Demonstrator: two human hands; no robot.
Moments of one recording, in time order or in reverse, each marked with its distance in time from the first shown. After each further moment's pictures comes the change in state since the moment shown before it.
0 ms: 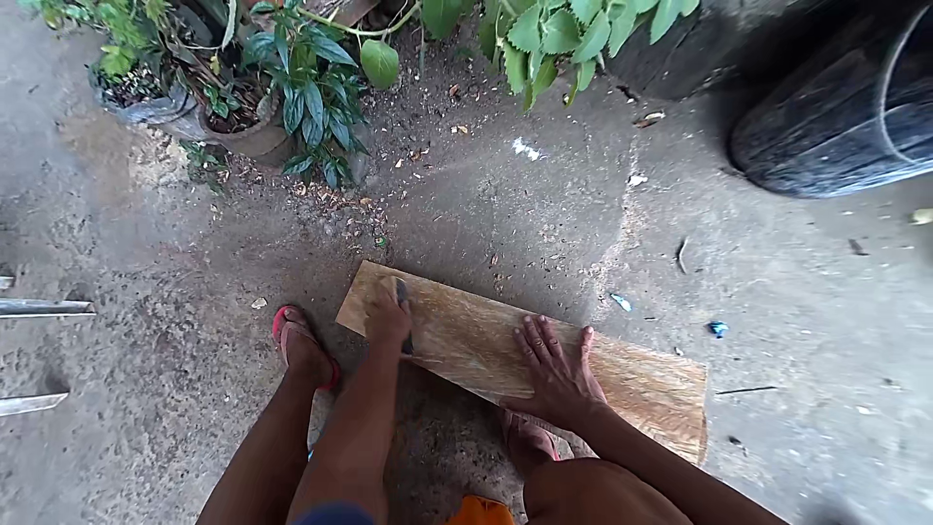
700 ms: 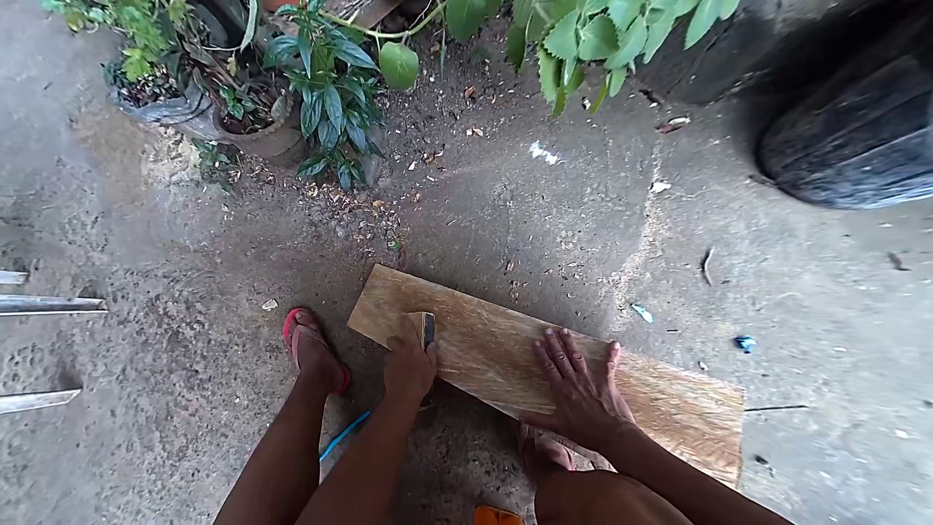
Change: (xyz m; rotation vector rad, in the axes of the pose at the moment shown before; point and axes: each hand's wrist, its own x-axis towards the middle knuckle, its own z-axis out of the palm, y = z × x) left_hand -0.049 -0.029 0.017 0.030 -0.051 0.130; right_hand 0.001 -0.002 0.002 -0.052 0.064 -0.005
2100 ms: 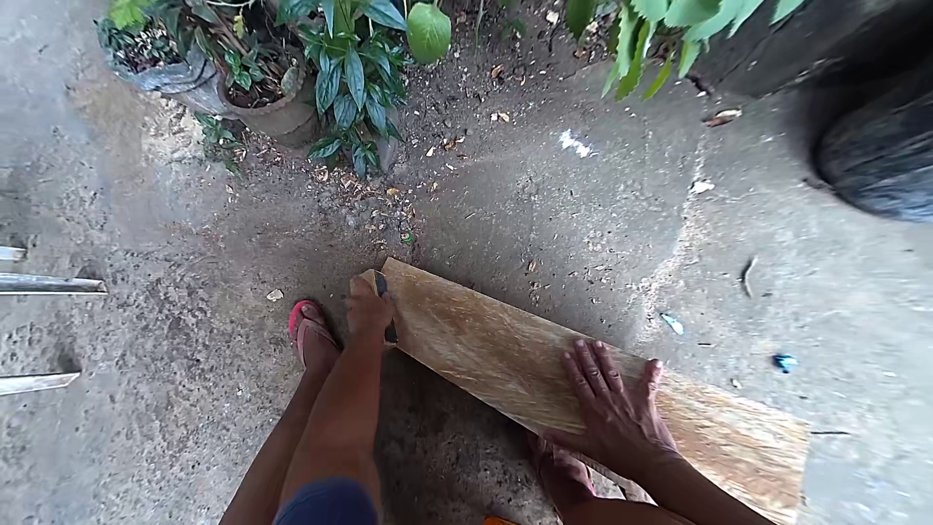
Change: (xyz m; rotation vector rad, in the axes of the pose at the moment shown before) left_hand 0.128 -0.048 -0.054 -0.082 0.054 -0.293; right_hand 0.000 0.000 0.012 -0.014 0.146 -0.026
